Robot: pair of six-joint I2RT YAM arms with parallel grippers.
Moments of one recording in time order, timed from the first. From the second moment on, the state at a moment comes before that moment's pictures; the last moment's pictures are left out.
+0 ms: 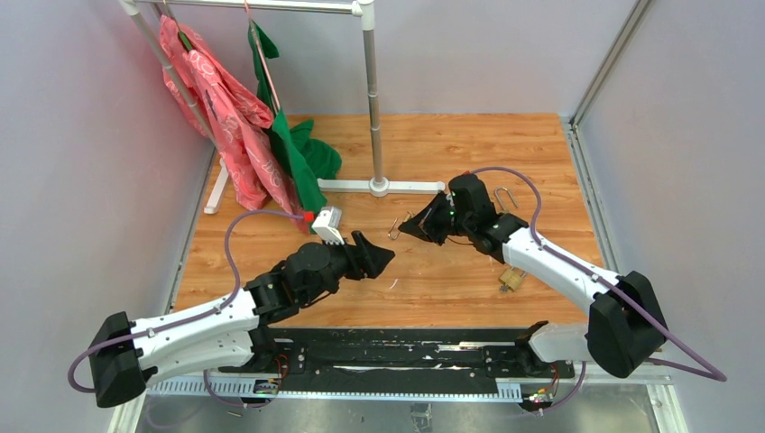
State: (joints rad) left arm -1.03 0.85 0.49 0.10 -0.30 -0.83; right arm 0.62 1.29 0.86 -0.17 -0.28 1.25
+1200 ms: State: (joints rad) left arm -0.91 1.04 0.56 0.25 -0.22 -0.85; right arm 0.63 1.26 0.84 -0.11 -0.39 1.27
